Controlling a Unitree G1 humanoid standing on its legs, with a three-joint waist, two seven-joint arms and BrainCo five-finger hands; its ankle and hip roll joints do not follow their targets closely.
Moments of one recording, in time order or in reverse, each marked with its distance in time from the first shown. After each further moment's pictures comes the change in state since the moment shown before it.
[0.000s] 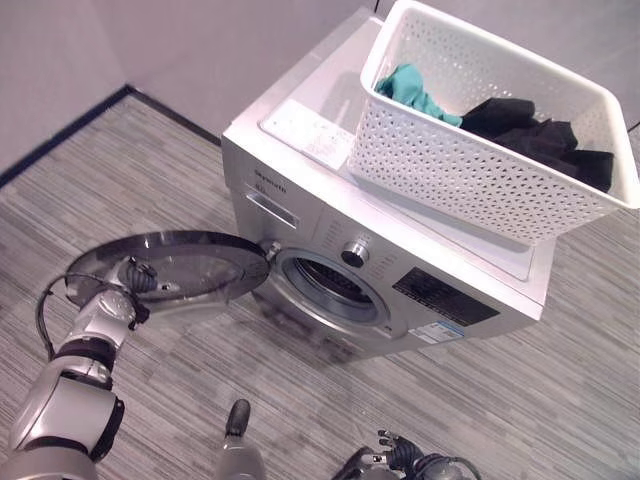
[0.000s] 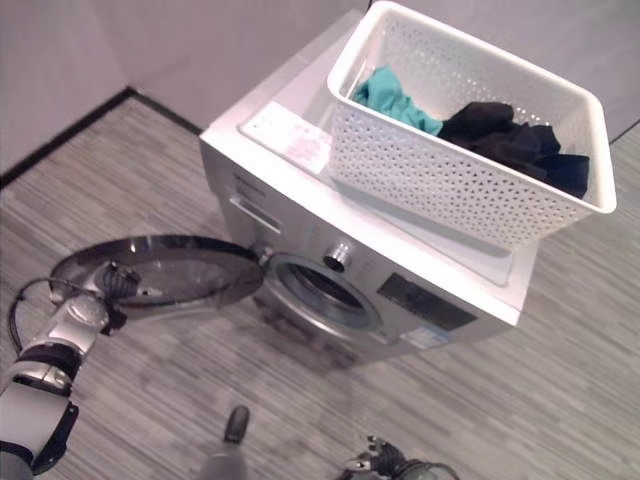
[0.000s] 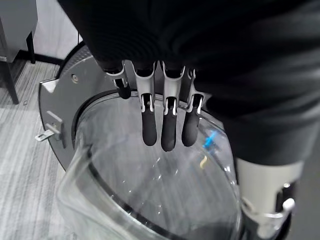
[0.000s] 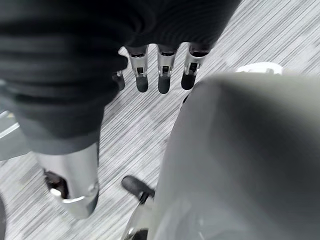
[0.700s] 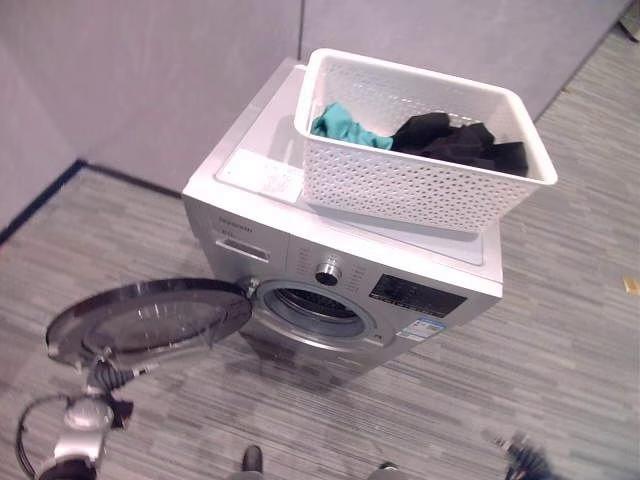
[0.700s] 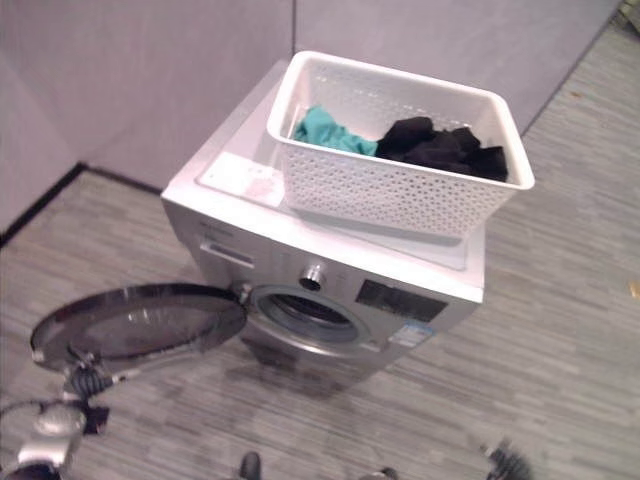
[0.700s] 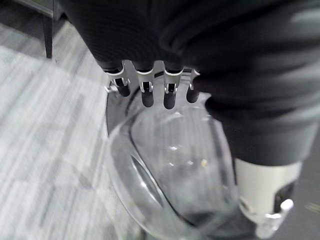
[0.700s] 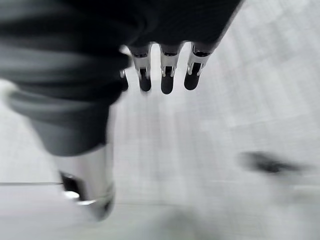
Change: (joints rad) left arm 0.779 -0.211 0.470 -0.378 -0.163 -0.021 -0.044; right arm 0.193 -0.276 -0.780 -0.357 0.195 -0.013 -0.111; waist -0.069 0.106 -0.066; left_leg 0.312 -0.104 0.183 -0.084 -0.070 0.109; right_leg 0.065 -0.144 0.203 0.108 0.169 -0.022
